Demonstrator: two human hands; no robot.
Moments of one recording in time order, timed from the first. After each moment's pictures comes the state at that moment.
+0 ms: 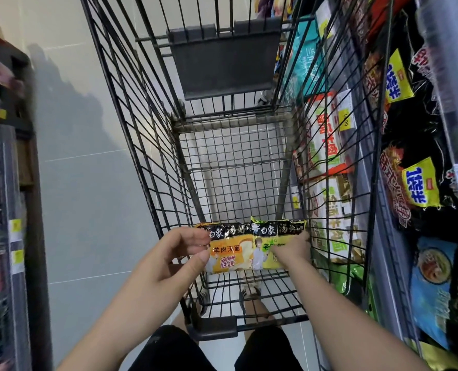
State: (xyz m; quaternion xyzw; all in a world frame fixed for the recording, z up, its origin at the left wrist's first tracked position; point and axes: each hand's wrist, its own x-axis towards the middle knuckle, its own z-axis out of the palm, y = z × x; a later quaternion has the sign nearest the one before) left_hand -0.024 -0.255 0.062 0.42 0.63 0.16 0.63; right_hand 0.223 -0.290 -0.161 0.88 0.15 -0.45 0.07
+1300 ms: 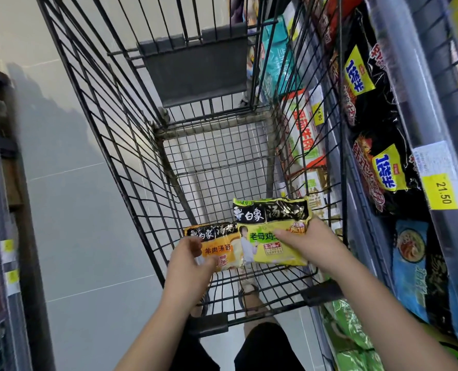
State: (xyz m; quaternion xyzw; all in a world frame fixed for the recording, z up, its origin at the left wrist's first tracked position) left_hand 0.022 -0.275 -0.023 0.42 0.75 0.02 0.51; right_hand 0.277 -0.275 -0.016 0.77 0.31 -0.56 -0.06
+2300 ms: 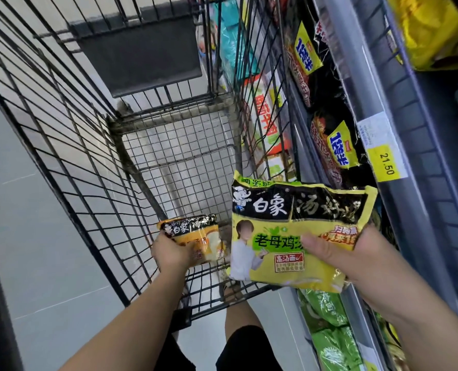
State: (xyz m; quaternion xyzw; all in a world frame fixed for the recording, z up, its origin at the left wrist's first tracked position) left_hand 0.059 -0.287 -0.156 0.34 0.84 -0.04 0.41; right_hand 0.332 -0.333 0.089 0.70 0.20 -0.62 -0.30
